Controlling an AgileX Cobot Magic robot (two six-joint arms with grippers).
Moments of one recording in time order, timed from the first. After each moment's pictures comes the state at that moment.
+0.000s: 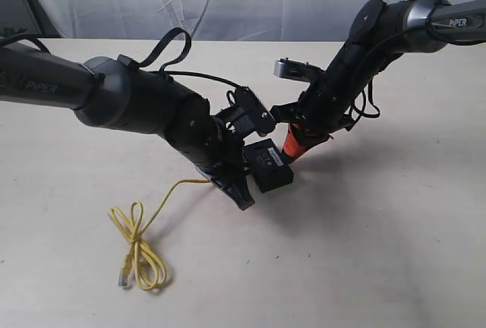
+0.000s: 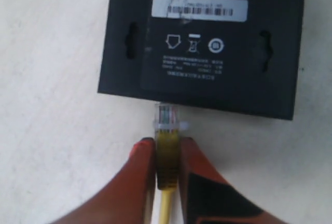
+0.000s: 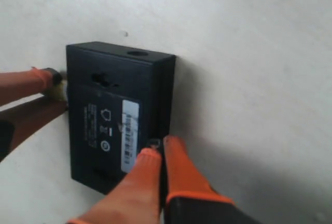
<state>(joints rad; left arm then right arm) -0.71 2.05 -1.18 -0.05 0.33 0.38 0.27 2.27 -1.57 0.61 1.11 -0.52</state>
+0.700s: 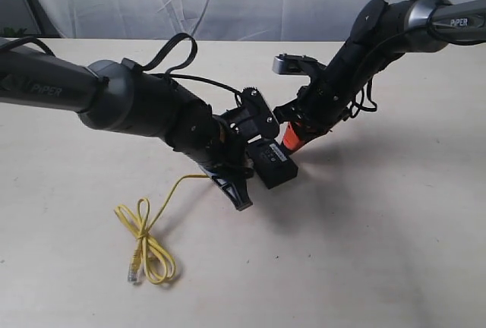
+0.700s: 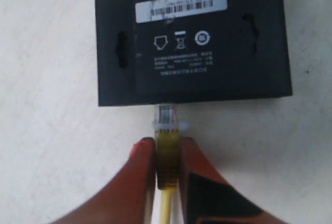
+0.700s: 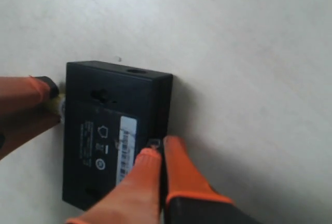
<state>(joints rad) -0.71 2.06 -1.18 0.03 0.28 0.43 0.27 2.27 -1.57 0.62 1.04 -0.65</state>
